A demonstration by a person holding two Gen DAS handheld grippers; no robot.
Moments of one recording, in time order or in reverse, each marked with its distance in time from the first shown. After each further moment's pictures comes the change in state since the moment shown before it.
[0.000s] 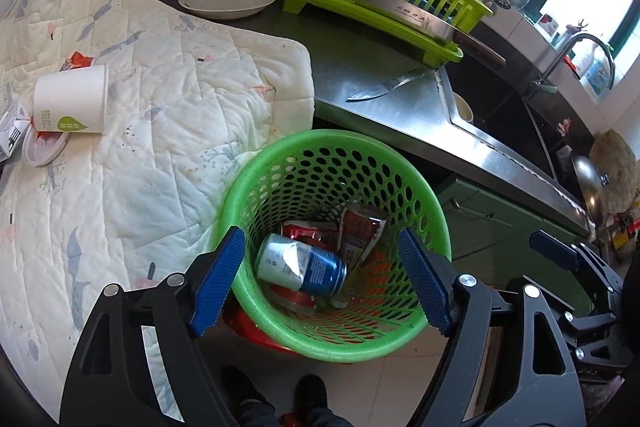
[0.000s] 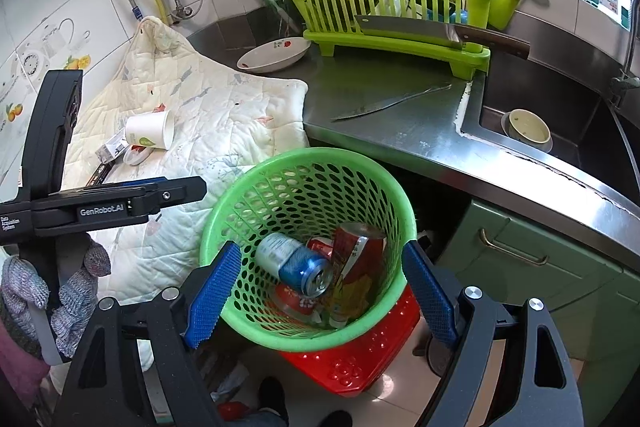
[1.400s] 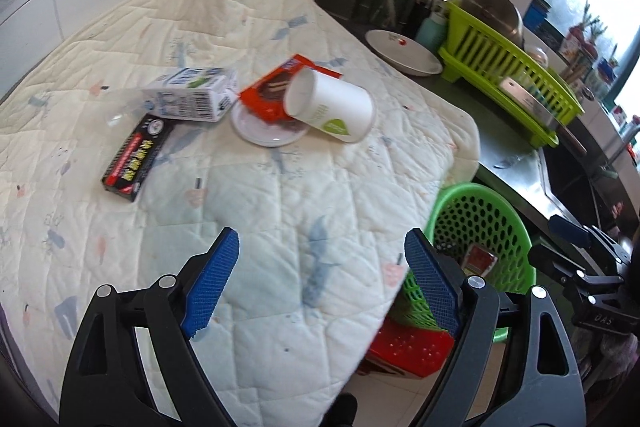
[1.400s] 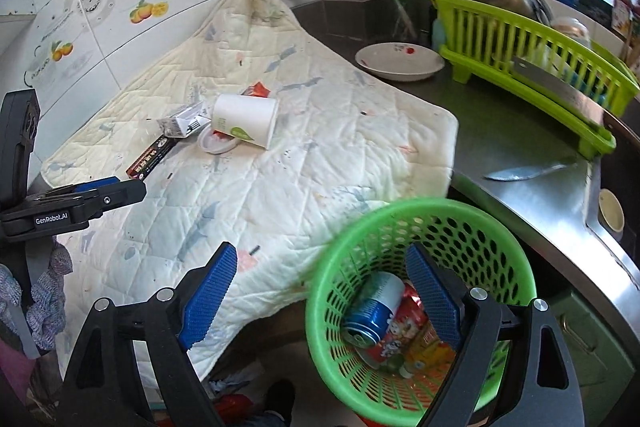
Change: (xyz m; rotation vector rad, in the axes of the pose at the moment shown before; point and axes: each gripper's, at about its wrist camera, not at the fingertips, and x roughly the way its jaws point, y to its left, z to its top) left arm -0.111 0.169 -0.034 -0.253 -0.151 0.253; right arm 0.065 0.139 0.054 -0.253 0.042 0.171
